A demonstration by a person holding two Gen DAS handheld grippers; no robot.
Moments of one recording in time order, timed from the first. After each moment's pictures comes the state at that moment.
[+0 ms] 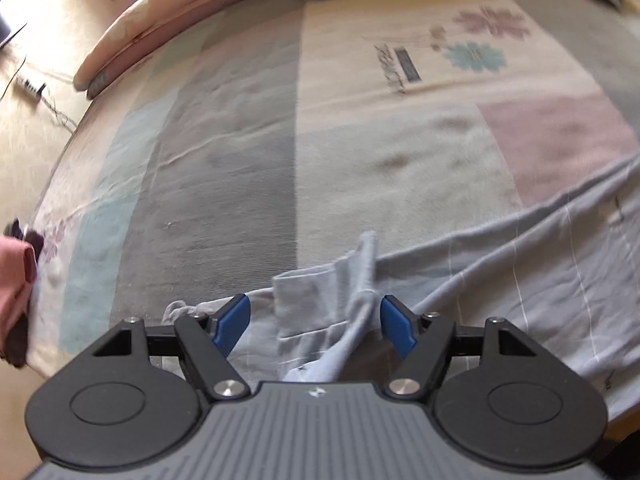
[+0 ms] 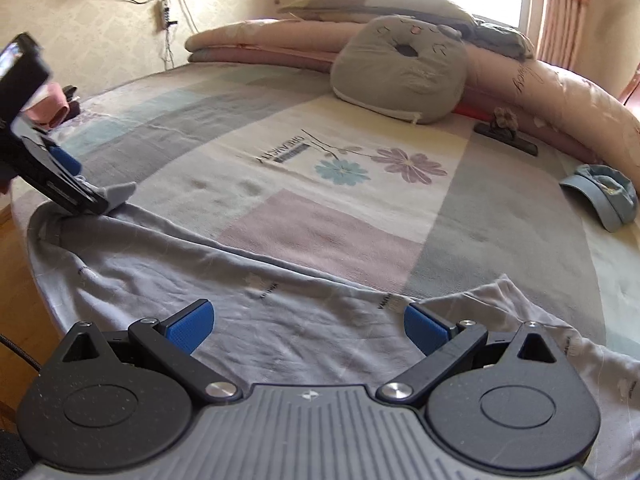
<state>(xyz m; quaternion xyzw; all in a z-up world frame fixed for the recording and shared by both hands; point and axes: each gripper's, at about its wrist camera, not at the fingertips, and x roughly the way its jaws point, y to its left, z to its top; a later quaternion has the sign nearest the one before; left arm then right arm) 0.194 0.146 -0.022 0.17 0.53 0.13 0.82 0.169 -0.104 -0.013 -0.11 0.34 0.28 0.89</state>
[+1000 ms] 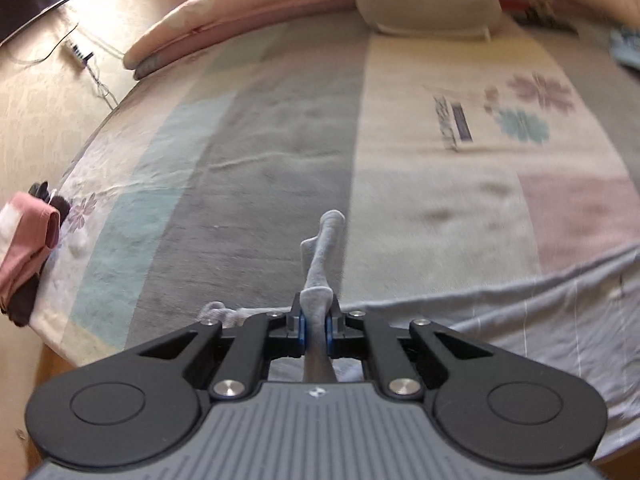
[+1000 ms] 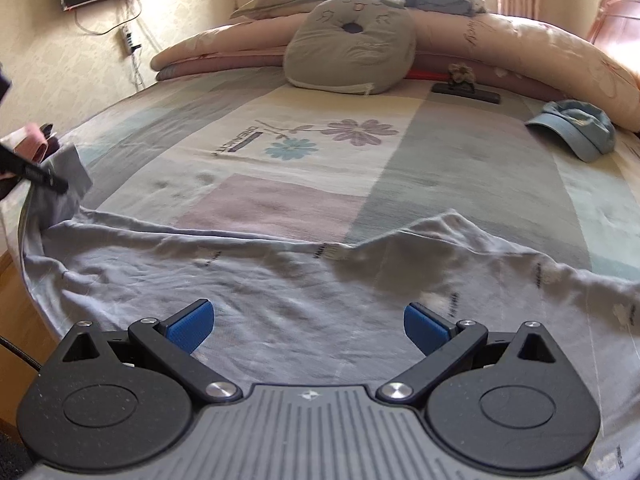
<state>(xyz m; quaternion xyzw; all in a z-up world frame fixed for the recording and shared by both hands) 0.179 0.183 0.030 0.06 0.48 0.18 0.86 0.176 -0.161 -0.029 -0.04 0.36 0.25 0.90</state>
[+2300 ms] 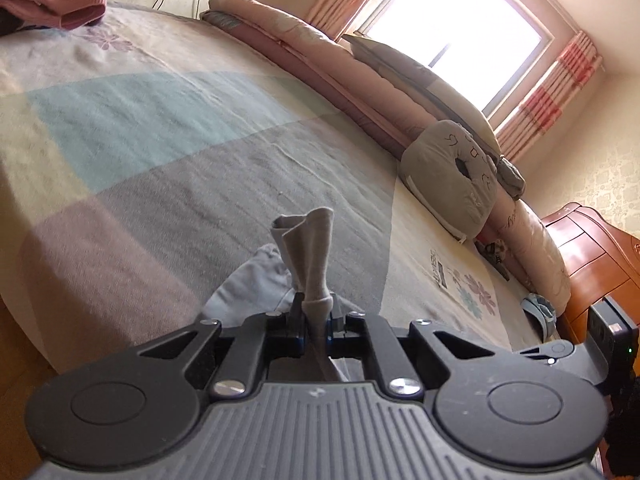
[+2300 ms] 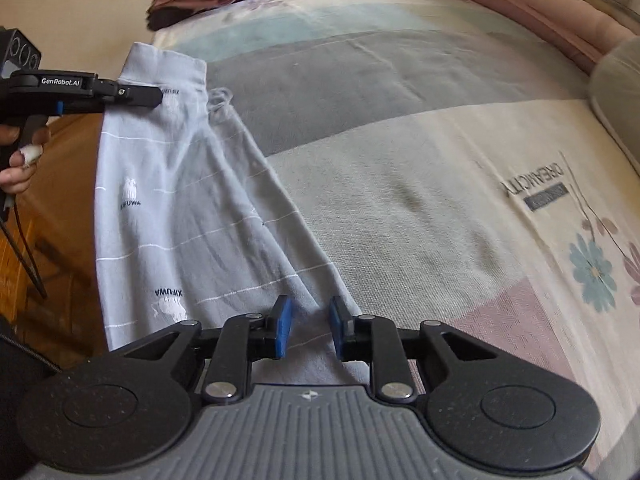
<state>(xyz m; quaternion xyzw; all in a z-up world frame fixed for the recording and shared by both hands) 0.038 0.350 -0.052 -0.34 0.24 0.08 0.91 0.249 0.070 -0.037 -0.27 0.41 0.53 0.69</state>
